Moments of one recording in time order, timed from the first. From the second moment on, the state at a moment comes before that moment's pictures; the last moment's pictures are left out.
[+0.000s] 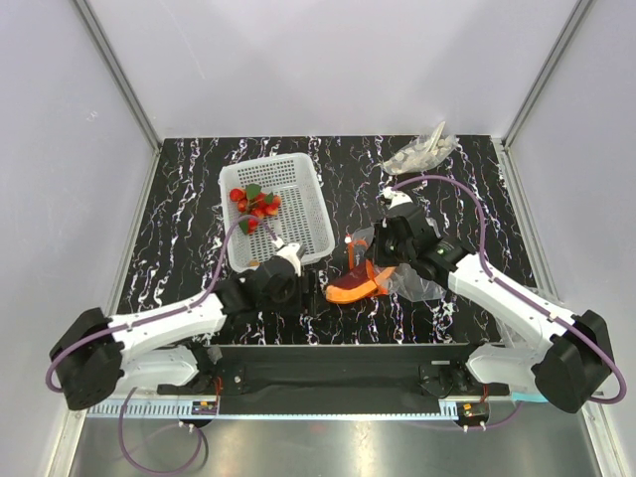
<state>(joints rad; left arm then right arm) -0.93 1.11 0.57 -0.19 0.02 -0.78 0.66 1.21 0.93 -0.44 0.04 0.54</state>
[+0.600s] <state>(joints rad) -0.94 1.50 0.58 0.25 -0.04 -0.89 0.66 1.18 0.93 -0.44 0.03 0.54</state>
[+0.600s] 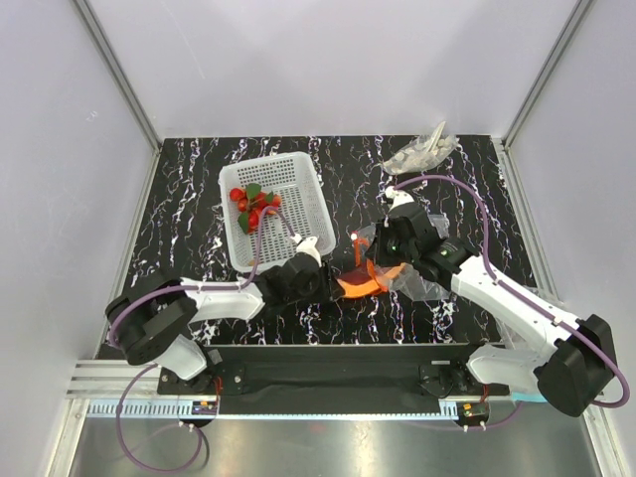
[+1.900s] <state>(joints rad) -0.95 1.26 1.01 0.02 -0.14 -0.68 0.67 1.07 1.14 -0.54 -0.05 0.60</state>
